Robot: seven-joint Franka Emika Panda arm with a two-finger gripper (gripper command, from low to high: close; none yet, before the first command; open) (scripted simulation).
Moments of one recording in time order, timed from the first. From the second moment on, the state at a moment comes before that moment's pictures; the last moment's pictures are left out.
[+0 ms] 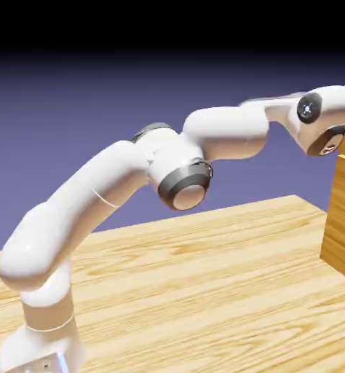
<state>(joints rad) 2.80 -0.84 -2.59 -0.94 0.23 3.31 1.73</state>
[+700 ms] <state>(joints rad) 2.90 -0.77 -2.67 -0.88 1.13 3.26 0.90</state>
